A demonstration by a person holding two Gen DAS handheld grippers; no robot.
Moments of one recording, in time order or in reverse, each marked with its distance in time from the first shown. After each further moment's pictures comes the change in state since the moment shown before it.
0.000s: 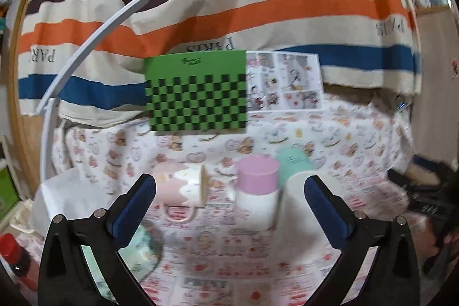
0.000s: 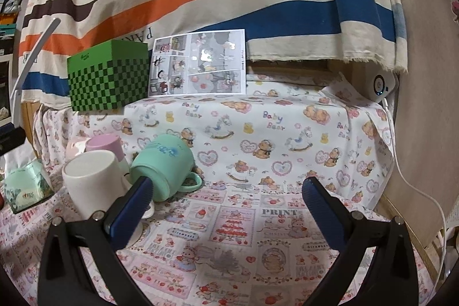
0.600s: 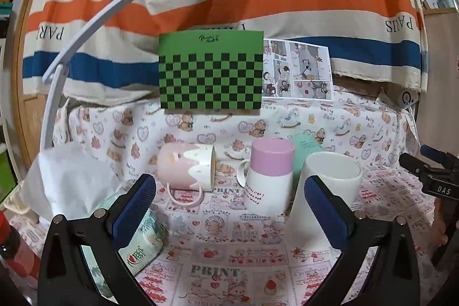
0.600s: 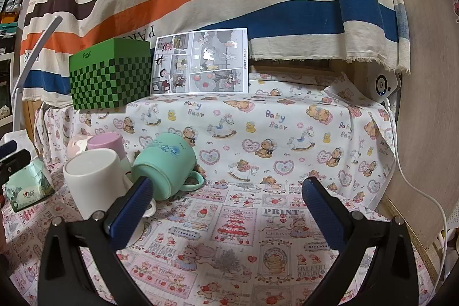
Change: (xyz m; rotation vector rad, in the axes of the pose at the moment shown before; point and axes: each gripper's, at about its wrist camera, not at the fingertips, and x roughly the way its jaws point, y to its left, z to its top) left arm 0.007 0.020 -0.027 -0.061 0.022 -0.006; right arm 0.001 -0.001 0.000 0.000 0.003 0.001
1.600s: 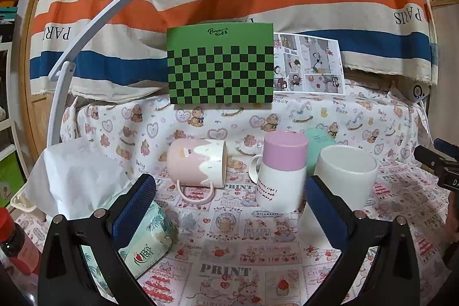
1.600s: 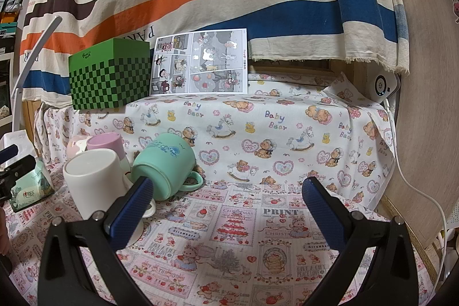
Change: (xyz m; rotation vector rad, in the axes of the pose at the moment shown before) left arm 0.005 -0.003 -0.005 0.015 0.010 0.061; right arm 0.000 0.000 0.000 -0.001 0.000 0.001
